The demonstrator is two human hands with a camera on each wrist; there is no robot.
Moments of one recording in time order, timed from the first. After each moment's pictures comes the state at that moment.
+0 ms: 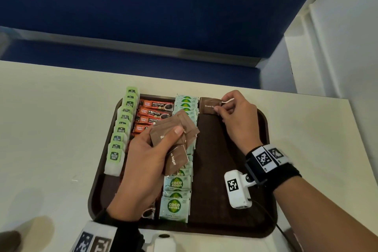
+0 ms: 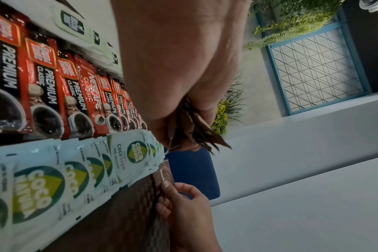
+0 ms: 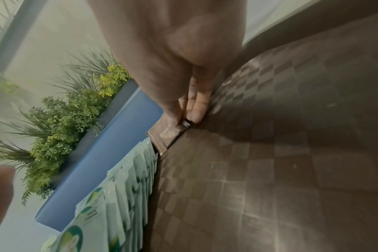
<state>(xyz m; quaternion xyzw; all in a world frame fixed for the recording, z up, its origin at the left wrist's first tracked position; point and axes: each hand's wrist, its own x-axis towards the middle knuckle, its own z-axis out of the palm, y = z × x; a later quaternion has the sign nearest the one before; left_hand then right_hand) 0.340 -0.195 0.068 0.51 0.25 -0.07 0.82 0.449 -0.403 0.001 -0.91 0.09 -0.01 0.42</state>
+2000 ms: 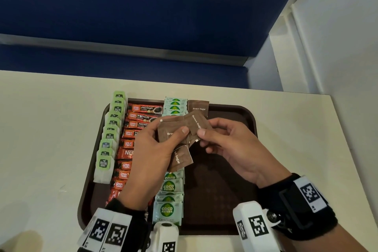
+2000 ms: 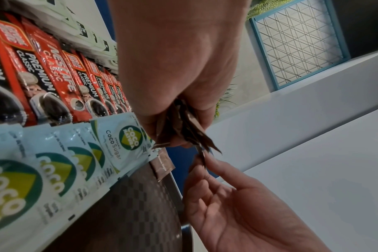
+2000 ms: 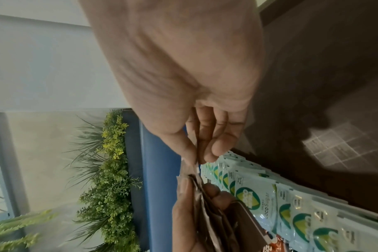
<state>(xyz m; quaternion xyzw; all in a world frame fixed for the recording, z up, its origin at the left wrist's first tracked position) 0.360 -0.210 0.053 0.62 0.18 -0.08 0.76 0.384 -0.402 0.074 -0.64 0.17 0.26 0.71</state>
